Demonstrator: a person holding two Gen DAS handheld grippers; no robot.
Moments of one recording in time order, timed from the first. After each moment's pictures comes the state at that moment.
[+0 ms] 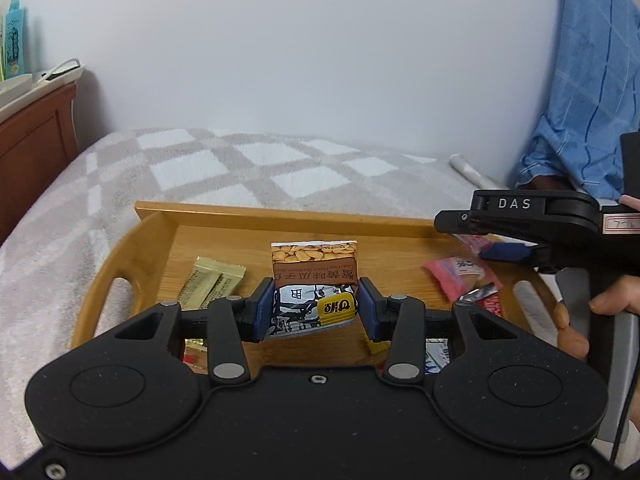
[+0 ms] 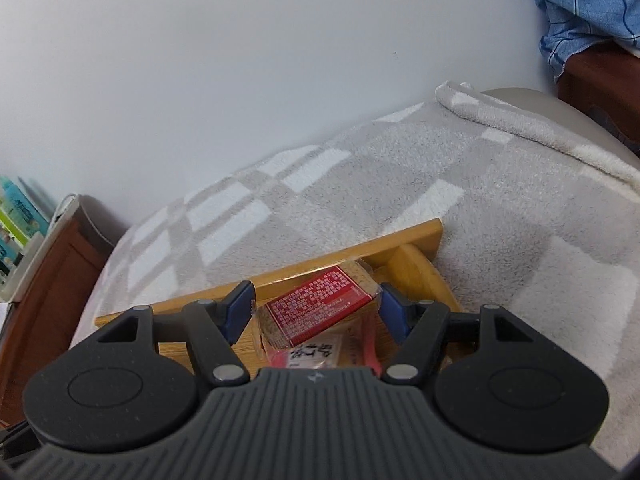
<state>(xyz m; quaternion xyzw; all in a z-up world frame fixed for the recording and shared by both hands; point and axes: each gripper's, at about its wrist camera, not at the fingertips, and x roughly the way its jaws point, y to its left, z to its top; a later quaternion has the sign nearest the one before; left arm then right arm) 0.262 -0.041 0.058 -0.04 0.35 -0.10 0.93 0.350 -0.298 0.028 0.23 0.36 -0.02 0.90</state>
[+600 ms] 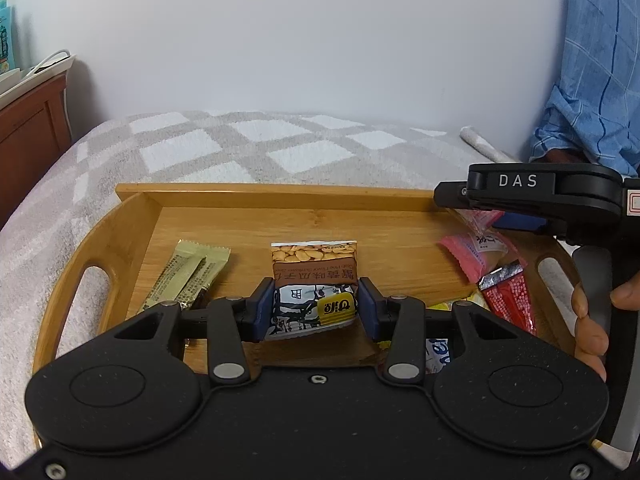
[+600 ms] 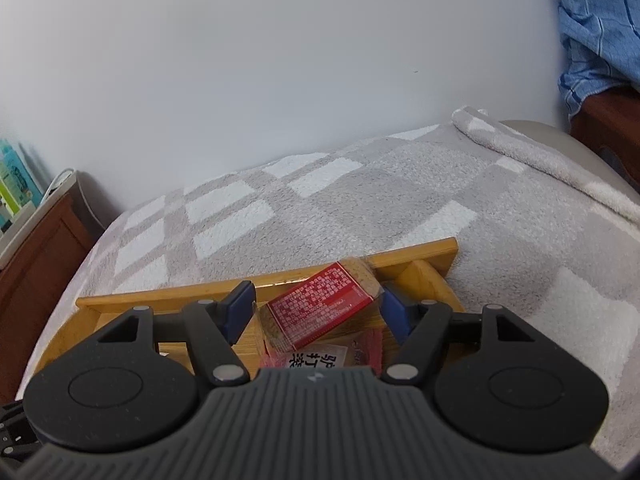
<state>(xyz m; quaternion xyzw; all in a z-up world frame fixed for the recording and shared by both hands) 0.274 -0.057 0.035 -0.01 0.37 -0.10 0.92 0.355 -0.280 0.026 0.17 0.35 -0.01 0.92</state>
